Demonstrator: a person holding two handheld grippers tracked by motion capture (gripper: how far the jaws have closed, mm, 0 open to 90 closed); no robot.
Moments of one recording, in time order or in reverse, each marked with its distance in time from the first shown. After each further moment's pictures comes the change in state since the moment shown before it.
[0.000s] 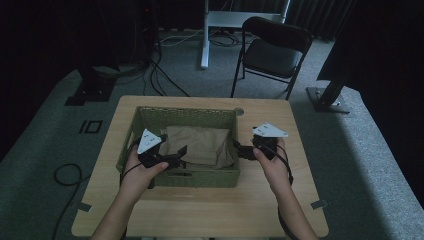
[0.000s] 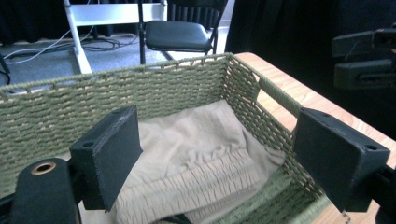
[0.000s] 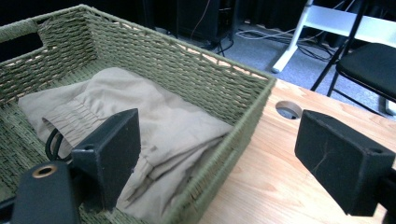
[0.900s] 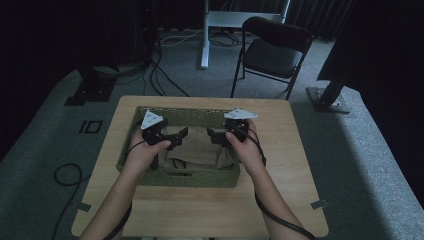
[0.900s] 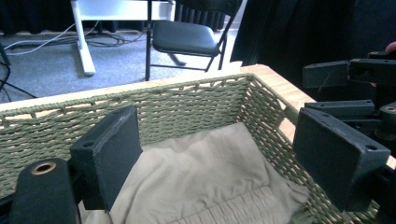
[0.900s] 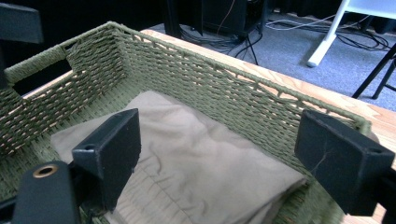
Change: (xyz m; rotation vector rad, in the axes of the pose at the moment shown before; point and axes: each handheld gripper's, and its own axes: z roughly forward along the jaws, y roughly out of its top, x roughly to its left) left arm 0.028 0.034 0.036 0.013 0.009 -0.054; right arm 0.034 0.041 0.065 0.042 0.101 0.055
